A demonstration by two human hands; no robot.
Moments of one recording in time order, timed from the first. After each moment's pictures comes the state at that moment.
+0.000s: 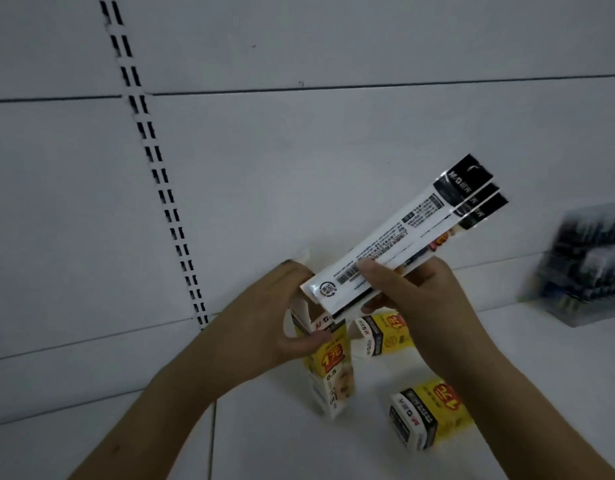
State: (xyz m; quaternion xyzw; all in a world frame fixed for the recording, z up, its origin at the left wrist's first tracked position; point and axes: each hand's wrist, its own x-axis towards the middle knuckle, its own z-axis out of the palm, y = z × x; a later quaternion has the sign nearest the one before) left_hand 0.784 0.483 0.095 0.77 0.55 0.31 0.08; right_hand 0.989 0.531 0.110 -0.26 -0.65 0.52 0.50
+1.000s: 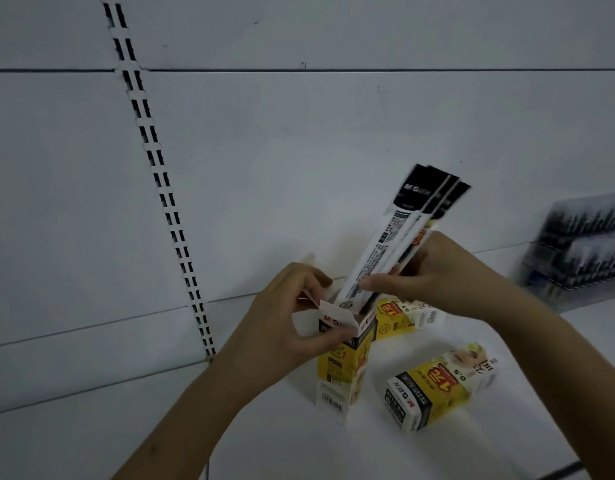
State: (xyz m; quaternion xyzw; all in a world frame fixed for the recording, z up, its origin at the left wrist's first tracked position) left_hand 0.803 0.481 0.066 0.71 0.51 0.46 0.16; right_hand 1.012 0.558 0.134 -0.28 -0.87 0.30 0.26
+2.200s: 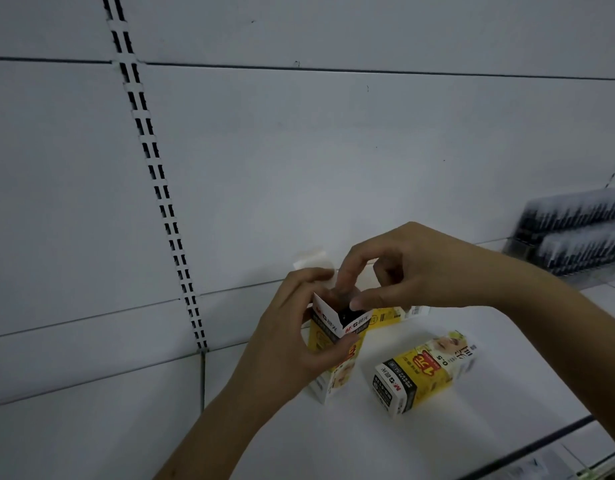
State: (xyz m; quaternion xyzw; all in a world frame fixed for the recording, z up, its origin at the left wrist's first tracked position) left_hand 0.823 0.468 0.044 0.71 0.47 0.51 0.12; right_hand 1.009 0.530 0.166 -0.25 -0.93 0.23 0.11
